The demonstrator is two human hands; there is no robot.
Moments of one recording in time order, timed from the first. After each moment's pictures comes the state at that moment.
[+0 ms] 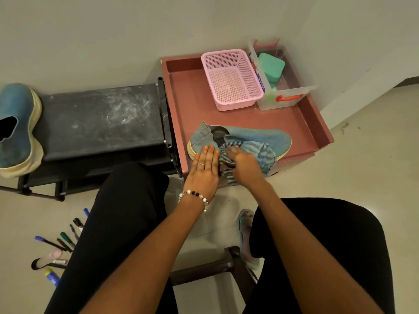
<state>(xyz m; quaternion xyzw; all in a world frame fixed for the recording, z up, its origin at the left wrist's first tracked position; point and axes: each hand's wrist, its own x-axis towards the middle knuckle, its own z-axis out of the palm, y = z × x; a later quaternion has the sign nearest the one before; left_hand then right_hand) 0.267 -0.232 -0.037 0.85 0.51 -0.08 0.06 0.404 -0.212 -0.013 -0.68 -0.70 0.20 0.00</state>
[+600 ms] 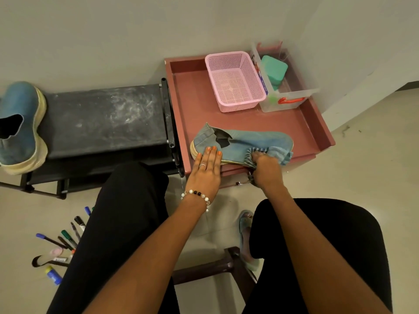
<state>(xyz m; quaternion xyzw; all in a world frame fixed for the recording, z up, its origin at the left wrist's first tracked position) 0.265 -0.233 -0.029 0.85 0.51 -0.09 0.09 0.434 -0.228 -0.009 -0.78 -0.61 0.14 -0.03</state>
